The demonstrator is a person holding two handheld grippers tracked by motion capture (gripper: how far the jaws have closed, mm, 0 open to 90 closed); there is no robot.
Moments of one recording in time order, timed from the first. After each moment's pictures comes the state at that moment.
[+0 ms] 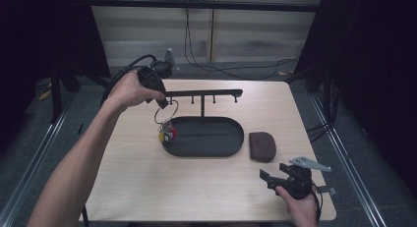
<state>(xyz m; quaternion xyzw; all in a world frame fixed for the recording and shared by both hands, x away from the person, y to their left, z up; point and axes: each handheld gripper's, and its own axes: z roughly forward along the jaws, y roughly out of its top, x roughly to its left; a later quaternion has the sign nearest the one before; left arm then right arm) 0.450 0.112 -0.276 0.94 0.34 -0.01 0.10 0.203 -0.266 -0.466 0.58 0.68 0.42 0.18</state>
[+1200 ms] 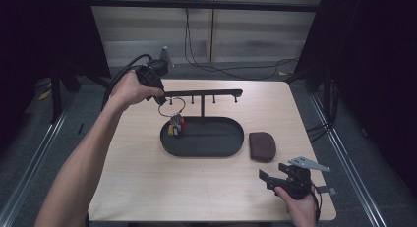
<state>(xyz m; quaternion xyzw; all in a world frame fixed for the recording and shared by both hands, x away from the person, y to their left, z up) 0.469 0.124 -0.289 0.91 0.39 0.00 0.11 0.203 -0.263 -0.466 0.57 0.68 0.42 0.18</state>
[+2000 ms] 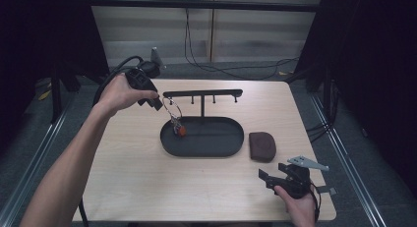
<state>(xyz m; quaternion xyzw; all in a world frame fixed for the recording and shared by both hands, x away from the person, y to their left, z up) 0.445 0.143 -0.279 0.91 0.38 -0.02 0.14 0.206 -0.263 -0.467 0.58 0.68 0.42 0.18</state>
